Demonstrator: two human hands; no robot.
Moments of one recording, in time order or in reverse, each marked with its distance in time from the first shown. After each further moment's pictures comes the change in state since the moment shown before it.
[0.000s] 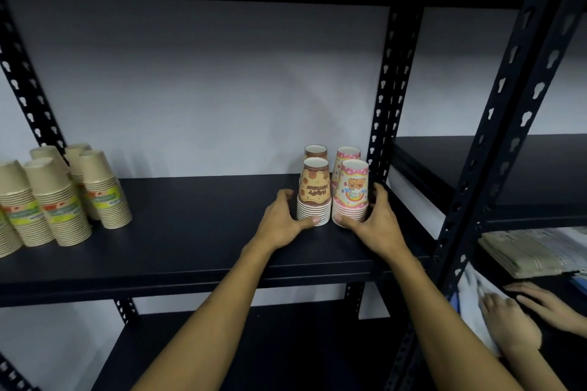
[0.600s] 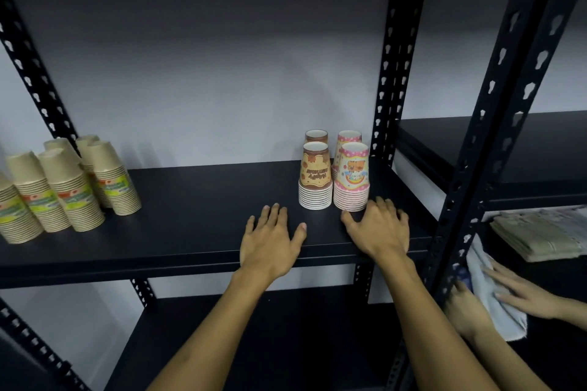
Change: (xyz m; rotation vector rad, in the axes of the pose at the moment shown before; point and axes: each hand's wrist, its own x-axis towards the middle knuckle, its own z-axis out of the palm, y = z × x) left_hand -0.075 -0.014 0.014 0.720 0.064 0.016; right_hand -0.030 0.004 0.013 -0.727 0.012 0.048
